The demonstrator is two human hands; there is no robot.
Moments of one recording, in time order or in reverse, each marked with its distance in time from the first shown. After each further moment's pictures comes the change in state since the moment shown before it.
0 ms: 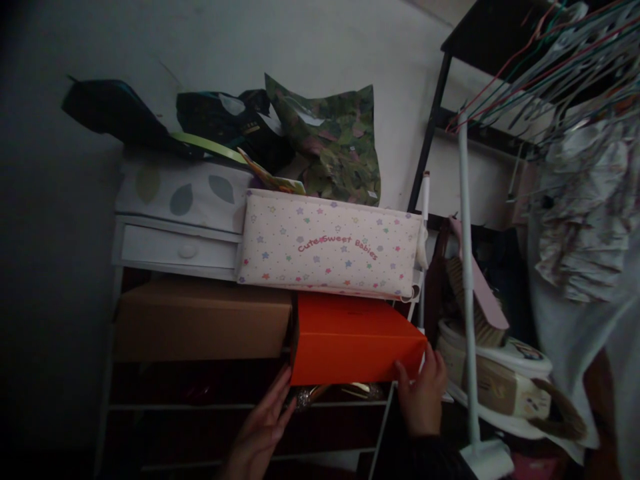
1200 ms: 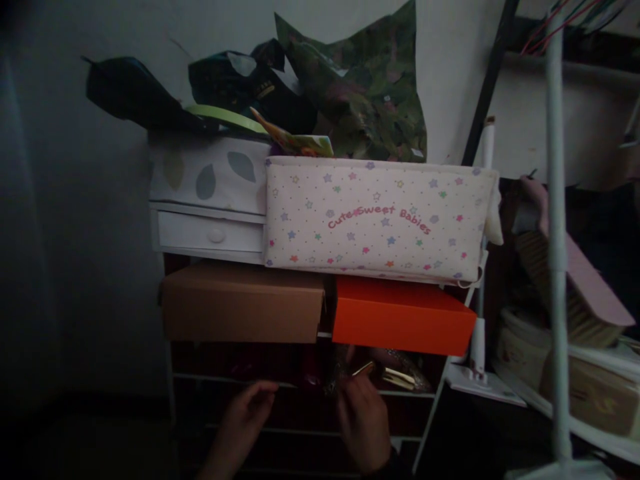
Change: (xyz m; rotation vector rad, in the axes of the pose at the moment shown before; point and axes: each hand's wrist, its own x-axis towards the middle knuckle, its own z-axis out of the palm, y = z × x) left_hand -0.016 0.044 -0.093 1.103 0.388 -0.075; right_hand -0.130 -0.072 0.086 0.183 -0.575 -0.449
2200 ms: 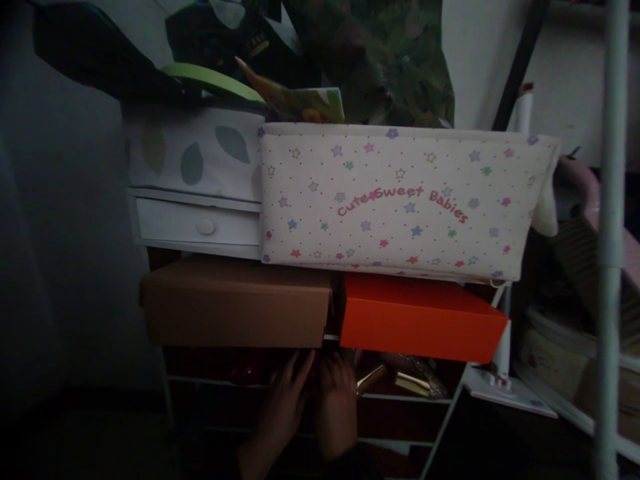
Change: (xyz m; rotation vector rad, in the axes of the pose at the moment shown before) left_hand 0.043 -0.022 0.057 0.721 -0.111 0.222; right_hand 0.029 -0.019 0.078 -0.015 -0.185 0.281
